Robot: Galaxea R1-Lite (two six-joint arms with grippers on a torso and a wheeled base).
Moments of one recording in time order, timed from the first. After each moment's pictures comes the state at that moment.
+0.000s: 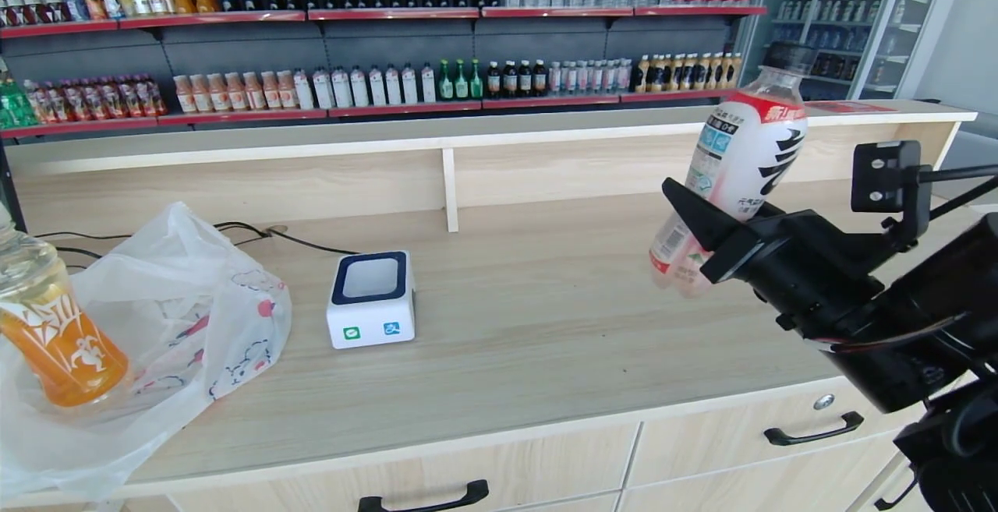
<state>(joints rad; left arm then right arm) 0.00 0.00 0.00 -0.01 0.00 -0.01 0.48 1.70 -0.50 -1.57 -0.01 0.11</state>
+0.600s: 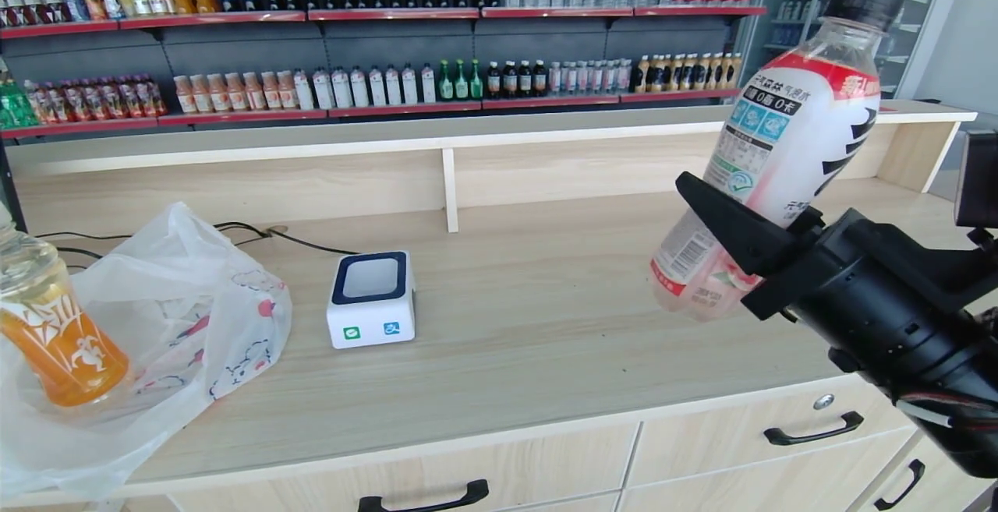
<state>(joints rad) 0.00 0.00 0.00 -0.01 0.00 -0.01 0.63 1.55 -0.42 -1.57 0.03 0.12</state>
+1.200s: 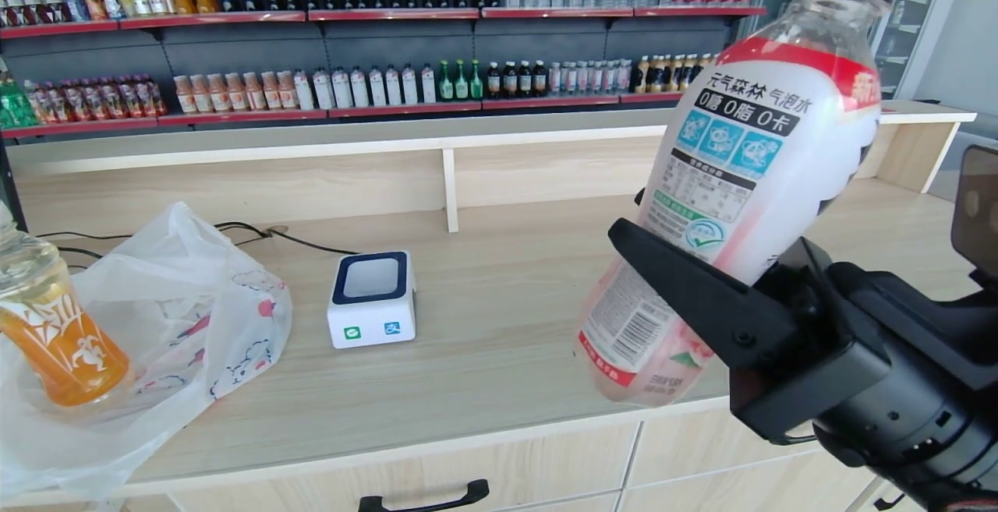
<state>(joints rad) 0.00 0.00 0.00 -0.01 0.00 -0.01 0.89 1.54 -0.43 -1.57 0.08 0.18</state>
